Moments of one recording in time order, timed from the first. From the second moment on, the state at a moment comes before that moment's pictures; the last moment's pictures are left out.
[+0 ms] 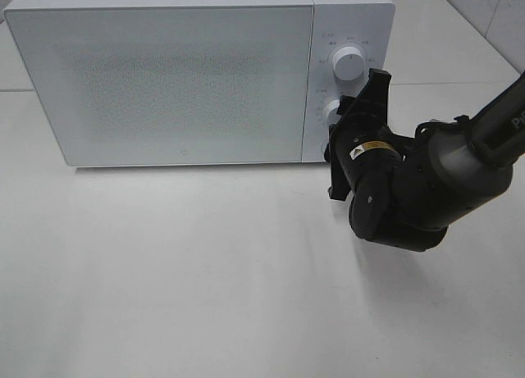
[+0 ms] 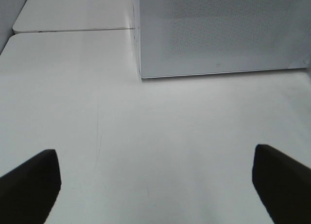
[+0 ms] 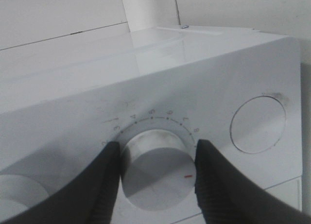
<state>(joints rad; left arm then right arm) -0.03 0.00 -0.51 -0.15 1.04 0.09 0.62 2.08 -0.80 0.74 -1.15 1.57</state>
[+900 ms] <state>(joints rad) -0.03 0.00 -0.51 -0.15 1.04 0.09 0.65 2.08 -0.81 0.81 -1.17 1.37</state>
